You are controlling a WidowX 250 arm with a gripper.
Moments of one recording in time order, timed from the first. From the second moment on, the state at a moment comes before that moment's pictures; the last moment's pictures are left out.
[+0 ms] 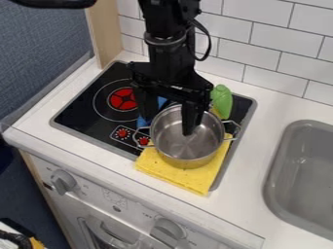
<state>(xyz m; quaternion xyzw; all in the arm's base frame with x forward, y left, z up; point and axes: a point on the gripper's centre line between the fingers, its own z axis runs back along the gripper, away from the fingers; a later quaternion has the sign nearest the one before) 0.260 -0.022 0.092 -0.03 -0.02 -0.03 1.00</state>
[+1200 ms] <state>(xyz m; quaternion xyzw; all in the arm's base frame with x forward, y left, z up) 0.360 0.056 0.027 0.03 -0.04 0.00 1.00</state>
